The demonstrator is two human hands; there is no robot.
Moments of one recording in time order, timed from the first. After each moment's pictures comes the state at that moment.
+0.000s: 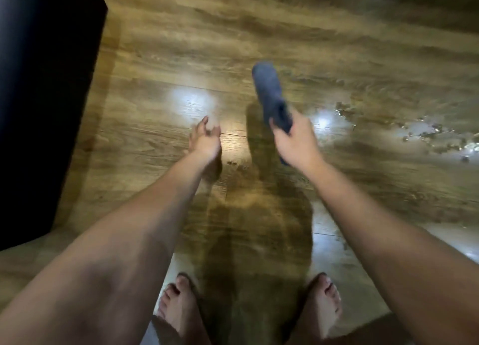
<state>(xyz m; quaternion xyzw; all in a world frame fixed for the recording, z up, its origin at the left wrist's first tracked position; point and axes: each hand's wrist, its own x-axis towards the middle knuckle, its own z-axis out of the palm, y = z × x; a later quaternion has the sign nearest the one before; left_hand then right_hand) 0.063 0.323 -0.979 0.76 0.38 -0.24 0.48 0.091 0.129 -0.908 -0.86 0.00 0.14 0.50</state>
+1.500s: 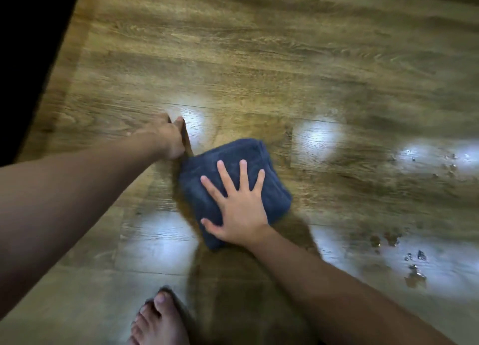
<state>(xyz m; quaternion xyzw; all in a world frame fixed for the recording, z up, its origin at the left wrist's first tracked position) 0.023 0.384 -1.042 0.93 0.11 -0.36 -0.02 -0.103 0.166 -1.086 -0.94 -0.31 0.14 0.03</state>
